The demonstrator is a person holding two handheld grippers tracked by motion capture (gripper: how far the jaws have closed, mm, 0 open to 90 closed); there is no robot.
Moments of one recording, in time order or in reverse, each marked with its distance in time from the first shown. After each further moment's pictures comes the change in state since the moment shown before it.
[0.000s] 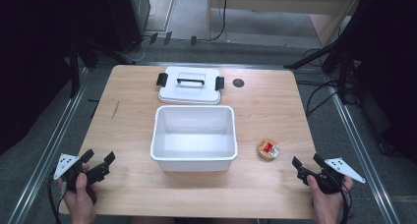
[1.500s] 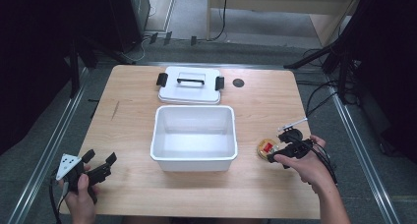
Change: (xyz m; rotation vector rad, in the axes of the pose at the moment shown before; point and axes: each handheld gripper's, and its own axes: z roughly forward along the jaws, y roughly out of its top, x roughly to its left) left arm -0.003 -0.001 -0.001 0.004 -0.003 0.030; right arm 0.081 0.088 0.075 0.821 -0.026 -0.268
